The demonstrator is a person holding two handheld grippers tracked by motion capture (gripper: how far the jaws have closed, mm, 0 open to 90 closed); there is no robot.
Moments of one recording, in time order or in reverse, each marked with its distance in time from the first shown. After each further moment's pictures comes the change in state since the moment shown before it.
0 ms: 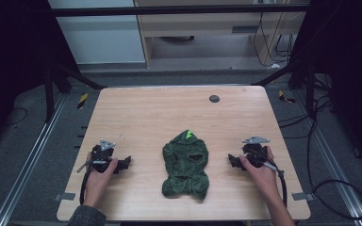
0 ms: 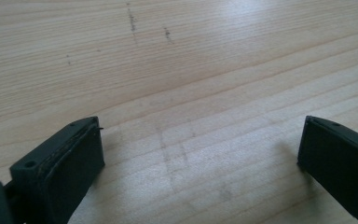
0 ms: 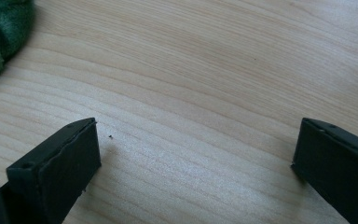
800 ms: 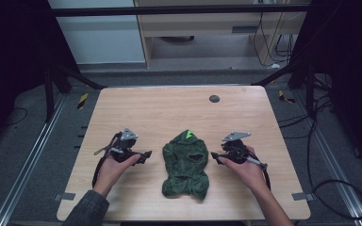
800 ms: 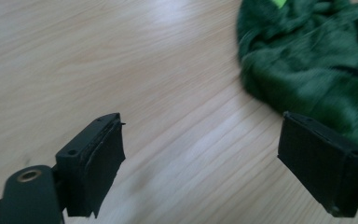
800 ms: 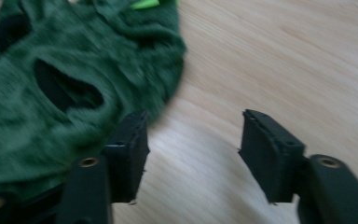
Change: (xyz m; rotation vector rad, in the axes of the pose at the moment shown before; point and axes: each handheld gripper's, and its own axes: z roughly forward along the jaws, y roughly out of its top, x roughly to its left) left arm -0.059 0.069 0.001 -0.008 -0.276 0.252; right arm 0.056 0.041 -0.002 0.002 0.218 -0.147
